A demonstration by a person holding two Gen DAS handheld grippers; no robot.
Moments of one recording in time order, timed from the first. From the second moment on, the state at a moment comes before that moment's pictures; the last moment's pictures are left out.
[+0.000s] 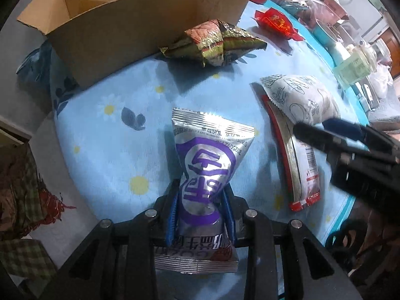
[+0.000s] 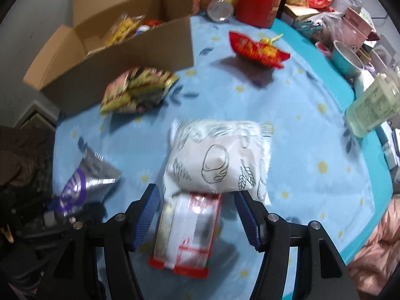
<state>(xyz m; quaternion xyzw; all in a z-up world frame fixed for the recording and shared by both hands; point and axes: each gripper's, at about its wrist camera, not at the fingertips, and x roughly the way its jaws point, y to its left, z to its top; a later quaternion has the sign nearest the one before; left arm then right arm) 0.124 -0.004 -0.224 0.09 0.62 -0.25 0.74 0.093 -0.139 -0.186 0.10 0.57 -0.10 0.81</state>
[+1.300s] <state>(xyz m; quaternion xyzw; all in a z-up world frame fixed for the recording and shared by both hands) 0.129 0.007 -0.217 0.06 0.63 -0.18 0.75 0.091 -0.129 -0.222 0.07 0.63 -0.05 0.77</state>
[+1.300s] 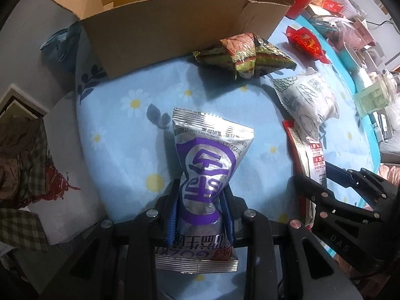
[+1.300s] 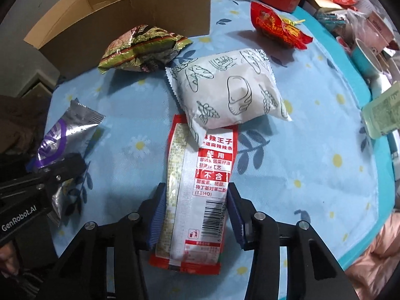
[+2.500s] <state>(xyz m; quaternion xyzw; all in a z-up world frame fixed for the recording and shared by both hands) 0.091 0.021 -0.102 0.04 0.54 -0.24 0.81 0.045 -0.099 -0.100 0.10 0.54 0.01 0.84</state>
